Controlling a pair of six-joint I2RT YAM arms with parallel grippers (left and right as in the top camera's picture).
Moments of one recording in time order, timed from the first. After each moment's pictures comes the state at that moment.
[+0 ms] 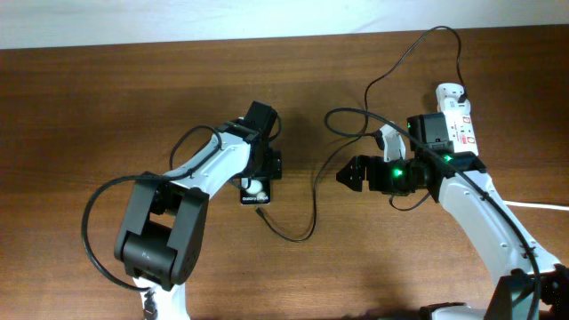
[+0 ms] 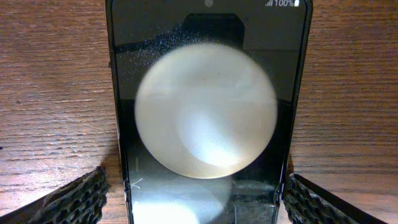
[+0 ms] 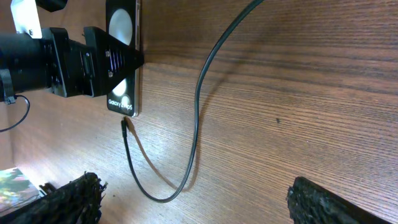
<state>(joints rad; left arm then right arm) -0.43 2.03 1.35 -0.72 -0.08 -0.41 0.07 1.47 0.94 -0.66 -0.60 0.20</state>
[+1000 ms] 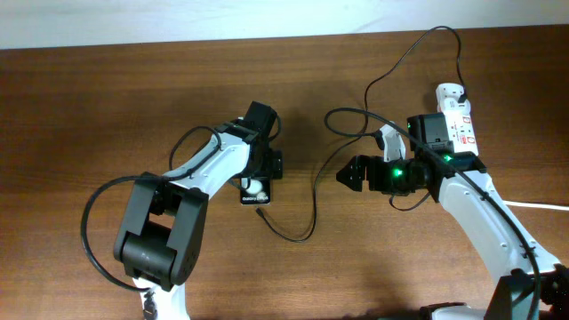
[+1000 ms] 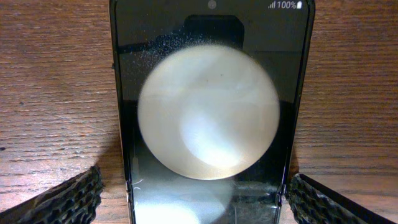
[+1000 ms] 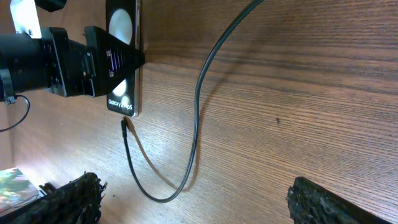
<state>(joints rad) -0.43 2.03 1.35 -0.71 -0.08 -0.41 0.07 1.47 0.94 -0.66 -0.60 0.20</state>
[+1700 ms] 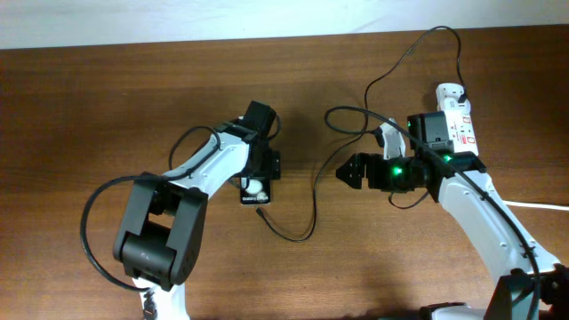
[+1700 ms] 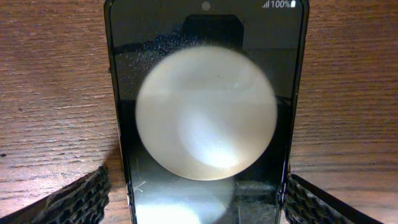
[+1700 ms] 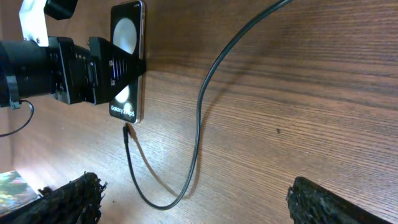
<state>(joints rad) -0.43 2.03 1.35 -0.71 -0.07 -0.38 0.07 1.47 0.94 -0.63 -0.60 0.20</state>
